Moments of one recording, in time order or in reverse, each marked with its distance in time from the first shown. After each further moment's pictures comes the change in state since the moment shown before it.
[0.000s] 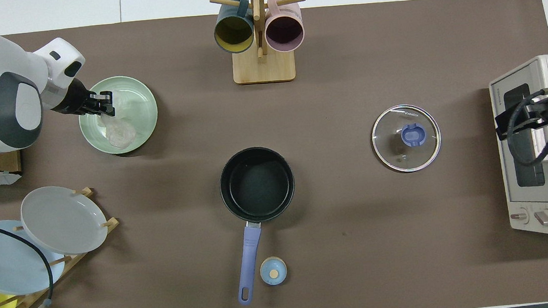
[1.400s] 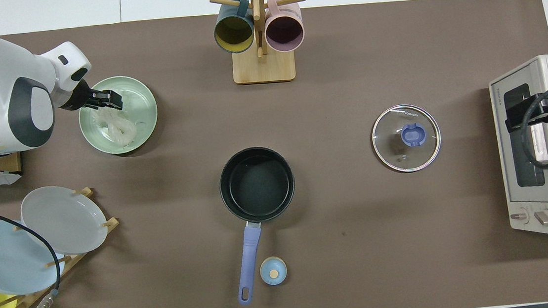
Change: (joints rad) left arm 0.016 0.051 -0.005 0.003 0.016 0.108 0.148; right arm -0.014 -0.021 -0.003 -0.007 0.001 0.063 0.003
